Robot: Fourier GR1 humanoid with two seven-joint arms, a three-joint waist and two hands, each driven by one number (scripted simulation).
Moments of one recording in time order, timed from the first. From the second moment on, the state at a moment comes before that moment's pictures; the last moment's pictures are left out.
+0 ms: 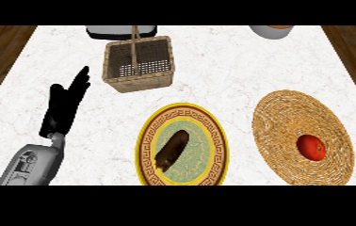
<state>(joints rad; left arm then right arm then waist) -0.23 0.36 -0.12 -1.36 0.07 0.15 0.21 0.40 -0.73 -0.41 -1.45 -0.01 0.42 -0.60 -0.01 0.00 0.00</state>
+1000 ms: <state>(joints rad) -0.22 0.29 -0.02 -1.36 -0.02 0.06 0.21 0.15 -0.51 -0.35 -1.28 0.27 0.35 -0.60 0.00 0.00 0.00</state>
